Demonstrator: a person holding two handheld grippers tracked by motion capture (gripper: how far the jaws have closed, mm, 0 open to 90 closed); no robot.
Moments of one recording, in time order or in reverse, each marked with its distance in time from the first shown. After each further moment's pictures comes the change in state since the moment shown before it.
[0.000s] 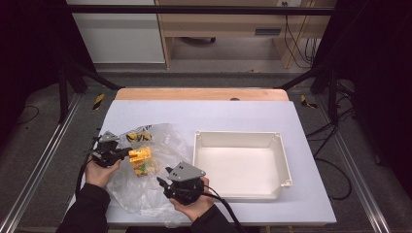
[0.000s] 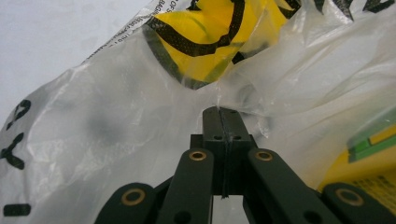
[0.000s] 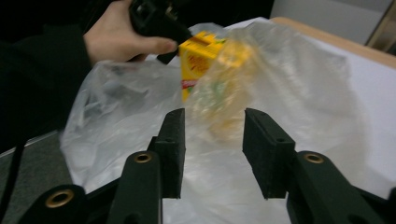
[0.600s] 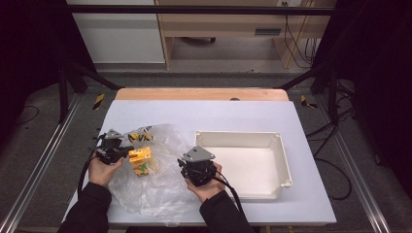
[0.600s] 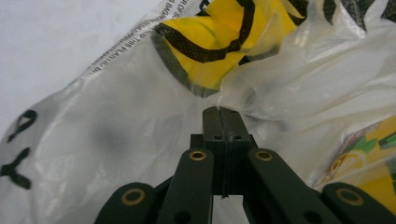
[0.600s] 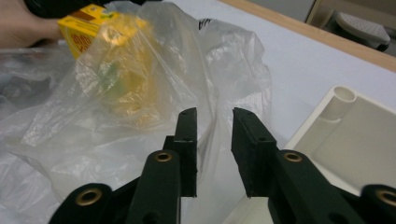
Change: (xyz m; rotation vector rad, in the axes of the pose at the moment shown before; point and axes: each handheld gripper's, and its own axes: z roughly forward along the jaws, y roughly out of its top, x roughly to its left) left arm 0.001 0.007 0.016 0.050 0.025 0.015; right arm -0.053 0.001 0.003 0.080 -0.198 0.041
